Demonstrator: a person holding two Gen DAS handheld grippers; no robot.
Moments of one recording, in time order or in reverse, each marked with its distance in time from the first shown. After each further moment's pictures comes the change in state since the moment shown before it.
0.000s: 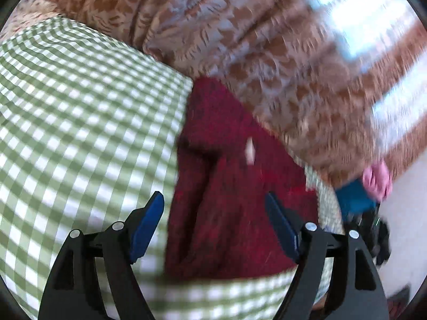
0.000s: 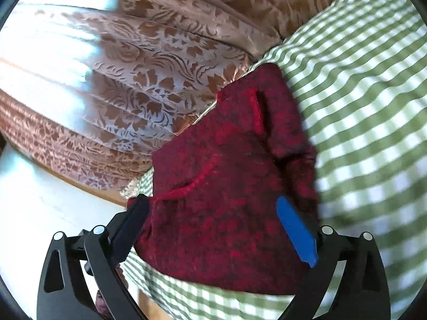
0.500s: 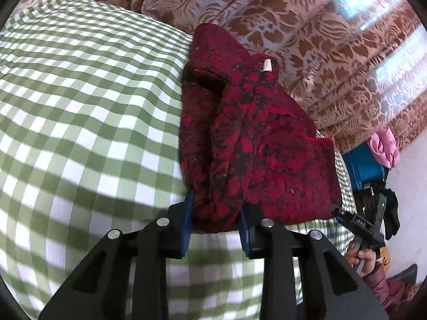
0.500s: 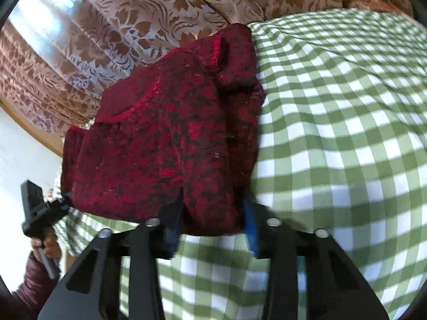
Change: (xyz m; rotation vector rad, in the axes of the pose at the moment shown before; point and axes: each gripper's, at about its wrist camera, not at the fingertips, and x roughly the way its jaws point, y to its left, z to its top) left arm 0.006 -0.001 -0.056 0.028 0.129 0.021; right arm 0.010 -0.023 -0.061 -0.231 0.109 -0.298
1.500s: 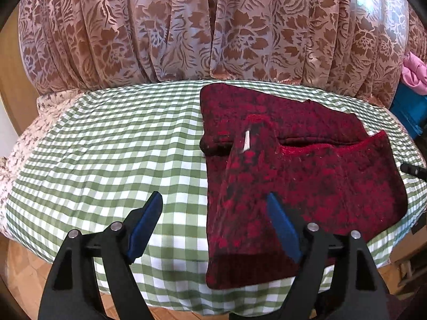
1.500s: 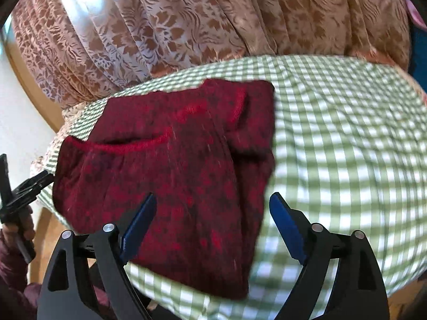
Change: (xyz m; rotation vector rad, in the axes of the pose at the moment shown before) left arm -0.072 -0.094 -0.048 0.357 -0.161 0.496; right arm -0.076 0.056 -0.034 -0.226 -0.082 -0.123
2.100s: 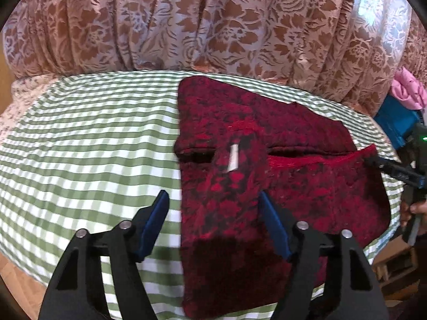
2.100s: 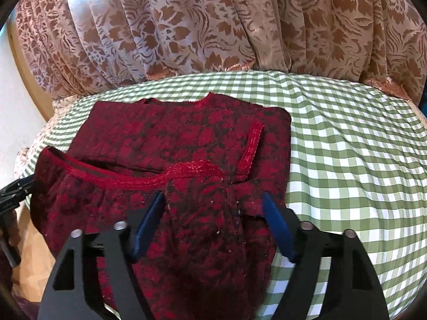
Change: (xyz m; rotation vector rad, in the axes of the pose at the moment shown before) left arm 0.037 -0.005 0.016 -0.054 0.049 -0.184; right arm 0.051 0.013 0.044 -0.082 0.007 -0.057
